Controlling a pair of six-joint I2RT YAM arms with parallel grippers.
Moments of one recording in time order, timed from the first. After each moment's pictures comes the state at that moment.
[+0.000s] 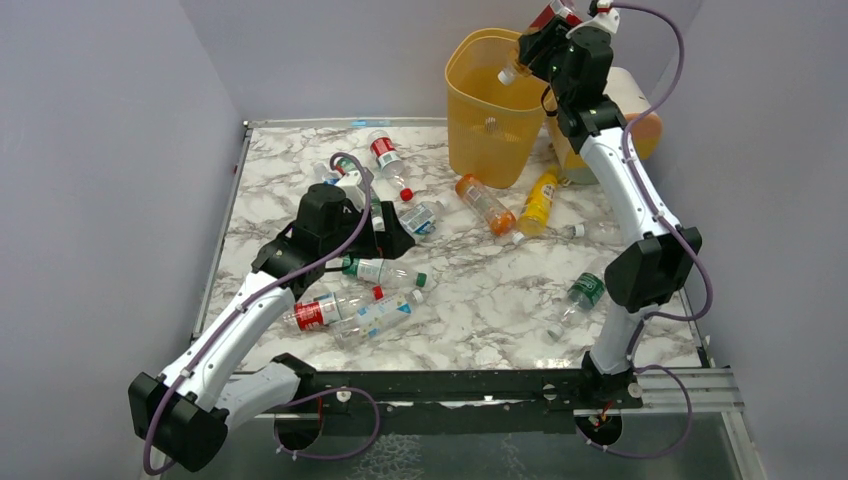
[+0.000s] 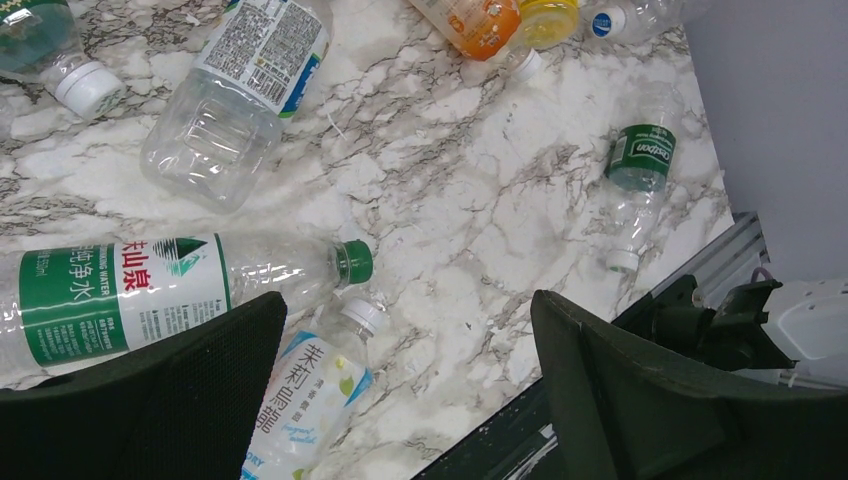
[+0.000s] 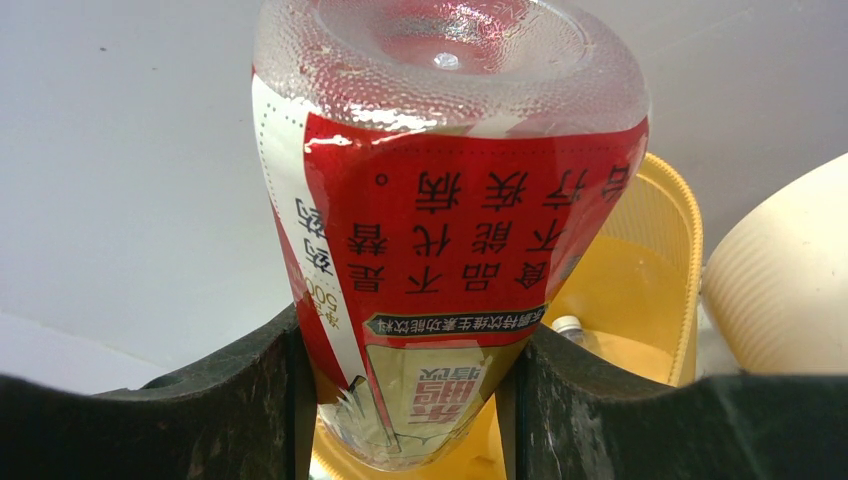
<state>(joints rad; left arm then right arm) -0.49 1.01 0.93 -0.48 0.26 -0.49 0.28 1.84 1.96 -0.10 0.21 0.51</state>
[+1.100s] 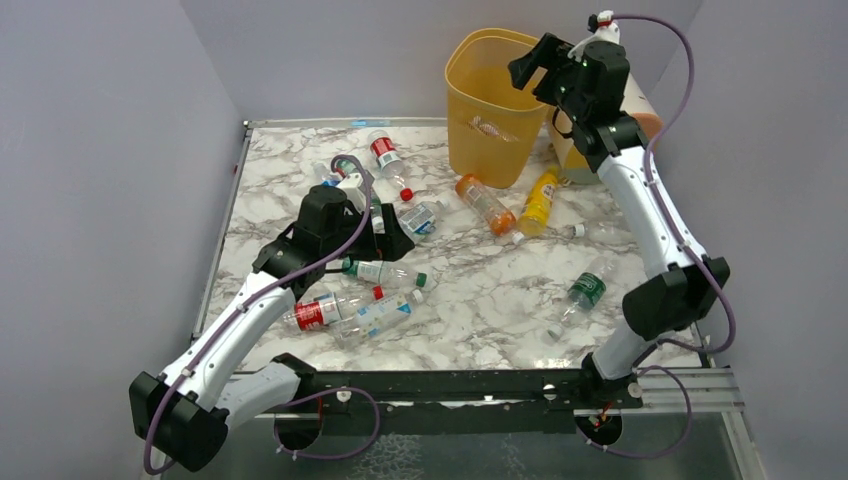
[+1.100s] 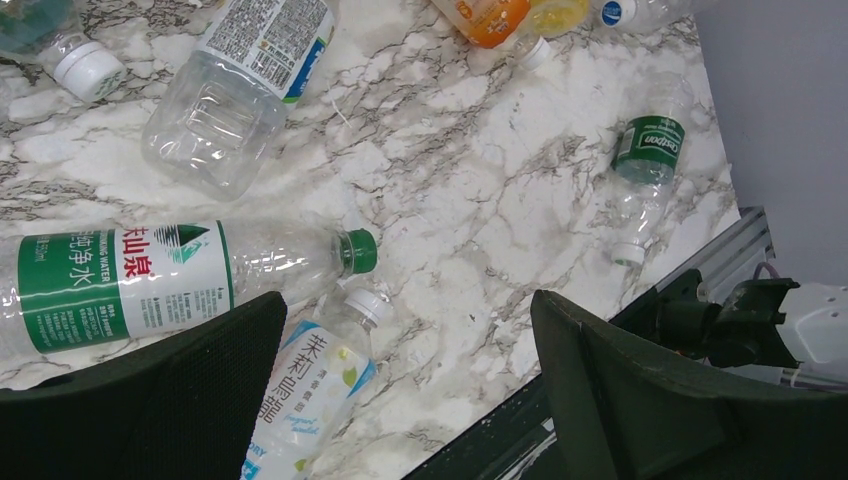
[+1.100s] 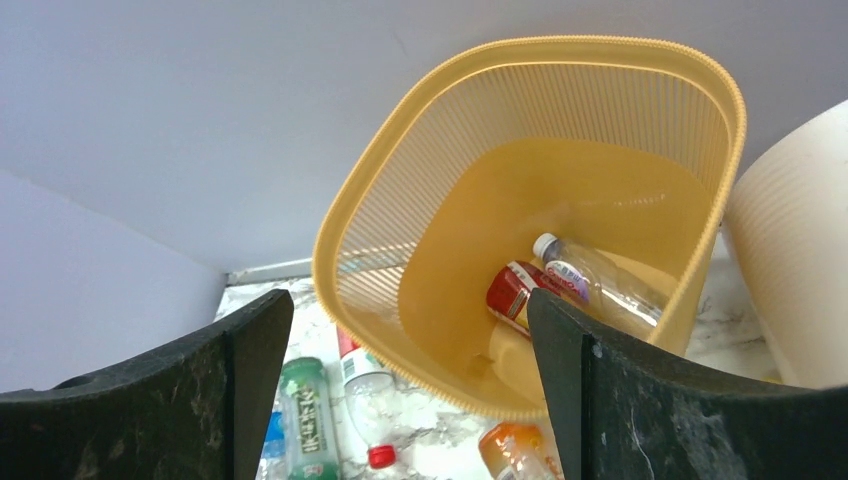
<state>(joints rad) -0.49 1.00 0.92 -0.50 0.26 -0.49 0.26 1.72 1.86 -0.24 0.05 0.48</state>
